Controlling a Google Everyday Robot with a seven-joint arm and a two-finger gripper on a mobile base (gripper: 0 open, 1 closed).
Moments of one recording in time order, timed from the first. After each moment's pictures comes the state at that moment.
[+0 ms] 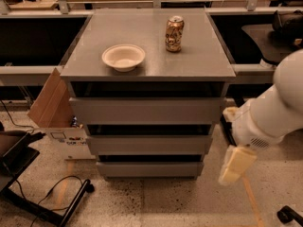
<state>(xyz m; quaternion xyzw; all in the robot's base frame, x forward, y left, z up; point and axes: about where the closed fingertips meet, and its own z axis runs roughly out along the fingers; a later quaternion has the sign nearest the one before) 0.431 -0.187 0.809 -0.60 0.78 0.02 0.17</state>
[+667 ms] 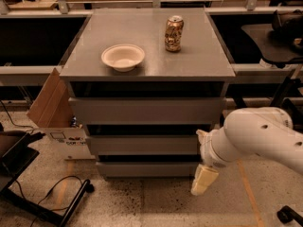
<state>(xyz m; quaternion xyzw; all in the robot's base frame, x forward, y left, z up) 0.463 -0.148 0.675 -0.62 0.76 0.03 0.19</state>
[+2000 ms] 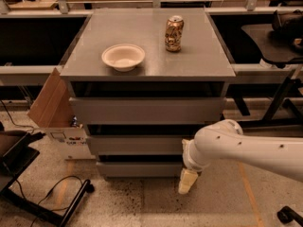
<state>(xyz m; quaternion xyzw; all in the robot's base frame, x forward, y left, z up) 0.517 -0.120 0.551 -0.64 0.75 0.02 0.17</state>
